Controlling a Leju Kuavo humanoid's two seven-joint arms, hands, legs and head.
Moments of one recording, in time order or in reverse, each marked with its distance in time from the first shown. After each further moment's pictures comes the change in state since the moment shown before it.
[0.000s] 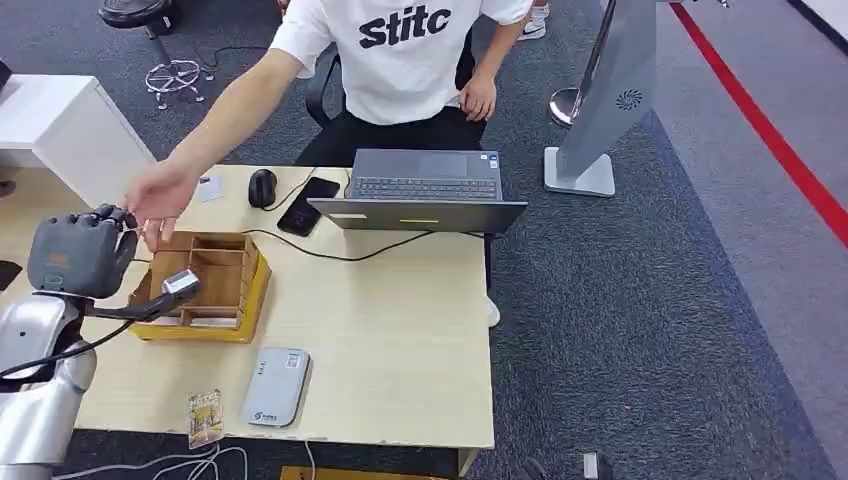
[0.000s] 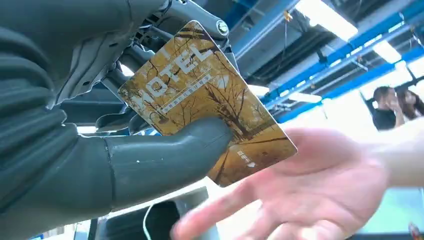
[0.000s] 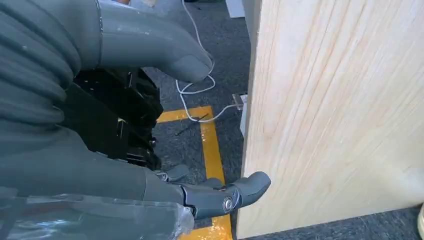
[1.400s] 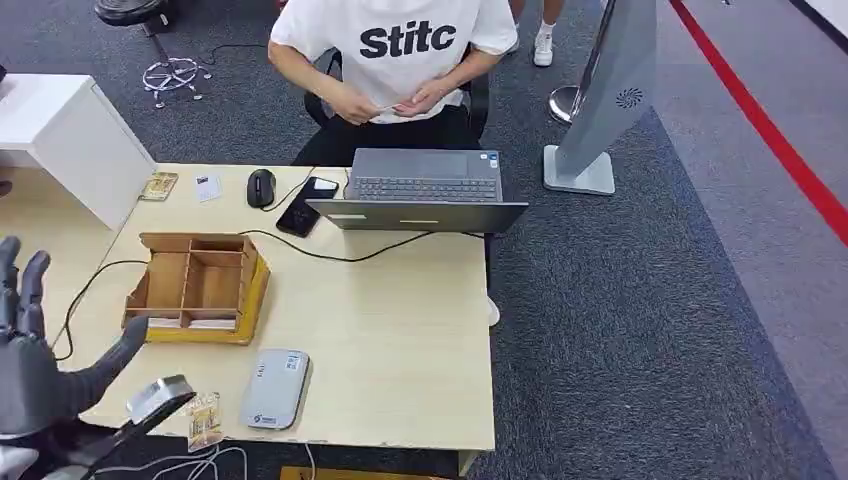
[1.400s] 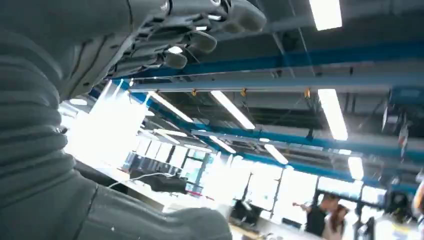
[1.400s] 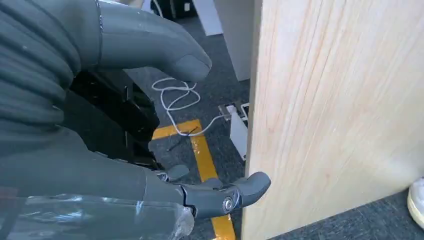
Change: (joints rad) left arm 0.553 -0.288 0.144 -0.670 0.468 0.198 -0.290; right arm 0.068 0.001 -0.043 0.000 -0.105 0.081 -0.033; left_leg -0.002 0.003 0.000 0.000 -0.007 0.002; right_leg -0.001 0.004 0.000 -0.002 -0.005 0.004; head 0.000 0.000
